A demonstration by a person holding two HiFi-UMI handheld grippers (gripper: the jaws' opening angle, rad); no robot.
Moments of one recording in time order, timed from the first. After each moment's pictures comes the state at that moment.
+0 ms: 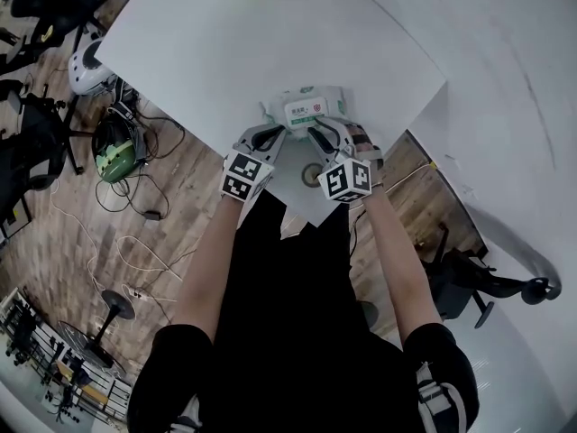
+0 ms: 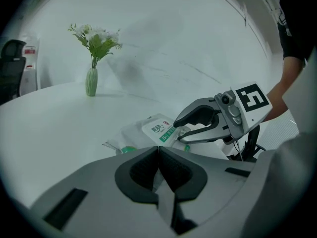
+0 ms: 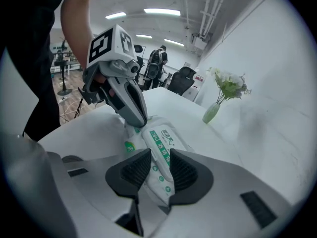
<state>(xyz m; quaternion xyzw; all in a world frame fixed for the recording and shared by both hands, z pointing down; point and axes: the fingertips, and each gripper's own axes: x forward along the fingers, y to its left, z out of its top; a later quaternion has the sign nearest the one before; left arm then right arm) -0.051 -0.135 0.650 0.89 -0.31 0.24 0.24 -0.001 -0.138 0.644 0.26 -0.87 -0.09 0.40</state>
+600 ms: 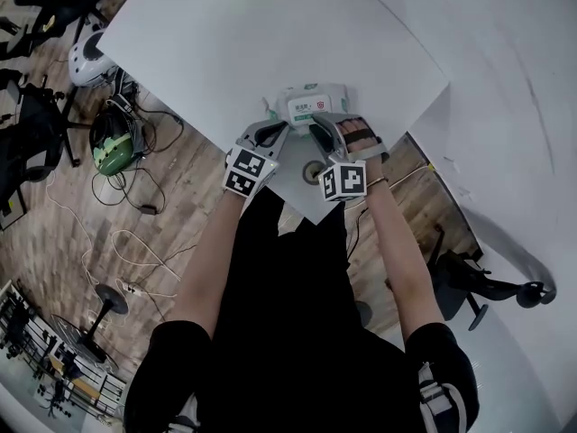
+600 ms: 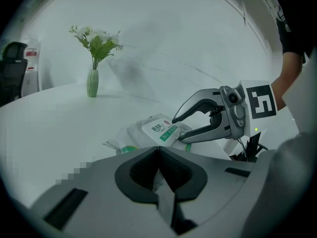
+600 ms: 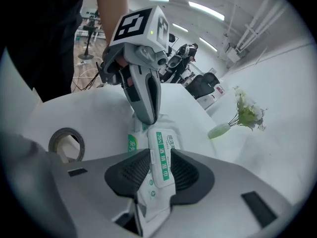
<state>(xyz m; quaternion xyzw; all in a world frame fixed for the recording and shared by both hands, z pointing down) -0.052 -0.134 0.655 0.89 -0.32 0.24 0.23 -0.013 -0.134 0.643 0.19 -0.82 -0.24 0.48</state>
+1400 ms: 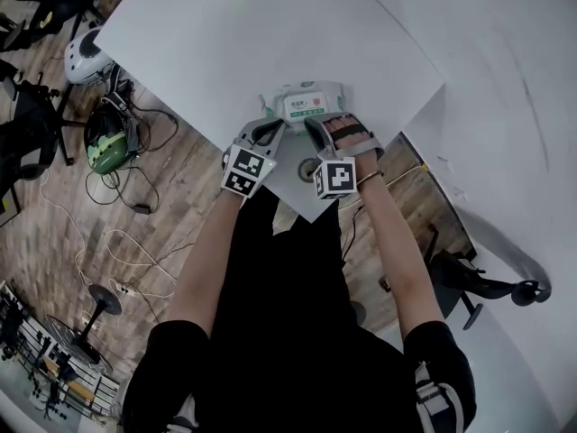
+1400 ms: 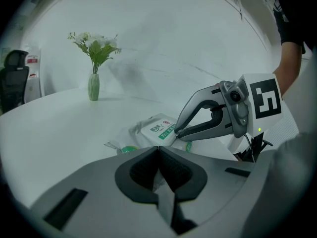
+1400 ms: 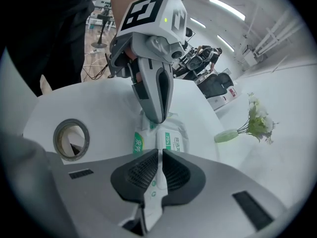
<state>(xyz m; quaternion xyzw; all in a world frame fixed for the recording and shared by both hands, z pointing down) -0.055 -0.131 0.653 0.89 -0.34 0.24 0.21 -0.018 -0.125 0.650 0.13 -0.79 -0.28 0.53</state>
